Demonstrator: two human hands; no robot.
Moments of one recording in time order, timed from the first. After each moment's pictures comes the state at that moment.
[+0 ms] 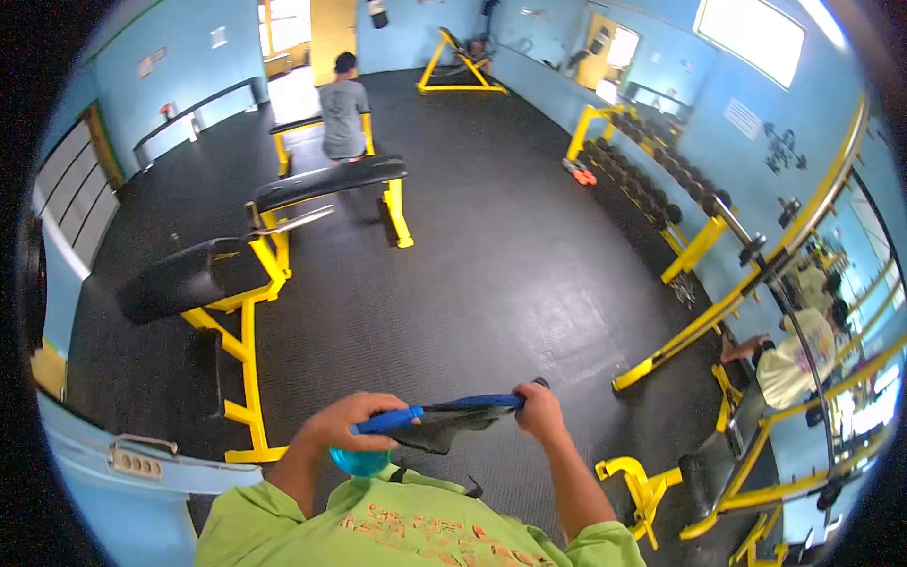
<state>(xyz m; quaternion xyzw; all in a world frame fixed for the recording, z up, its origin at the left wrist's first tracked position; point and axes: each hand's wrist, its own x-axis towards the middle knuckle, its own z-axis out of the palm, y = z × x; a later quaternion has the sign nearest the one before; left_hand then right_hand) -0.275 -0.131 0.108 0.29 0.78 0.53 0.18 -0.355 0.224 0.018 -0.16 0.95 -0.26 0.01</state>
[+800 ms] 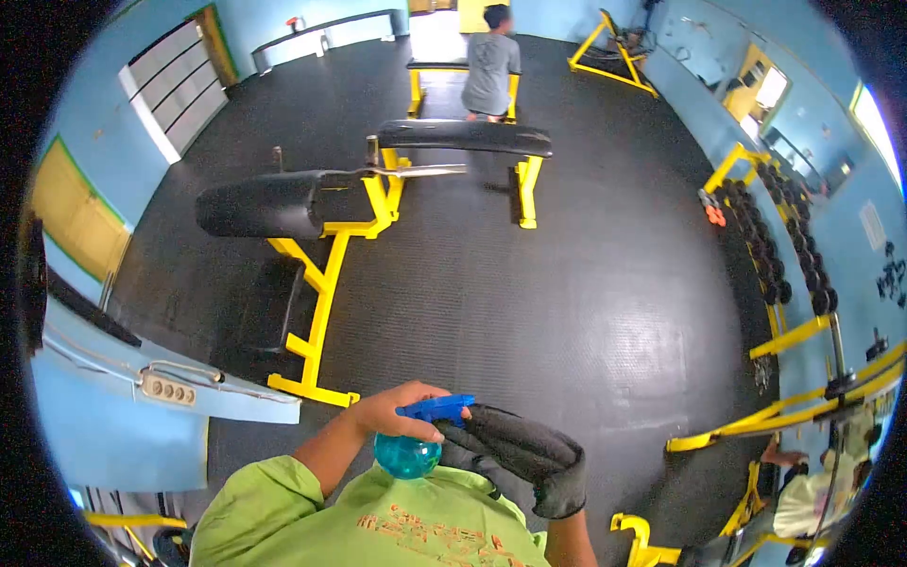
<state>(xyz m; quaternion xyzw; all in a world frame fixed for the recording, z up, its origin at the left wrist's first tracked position) -0.295 -0.234 0.077 0.10 0.66 0.71 0.21 -0.351 0.097 0.002 -0.36 0.81 -0.45 0.12</state>
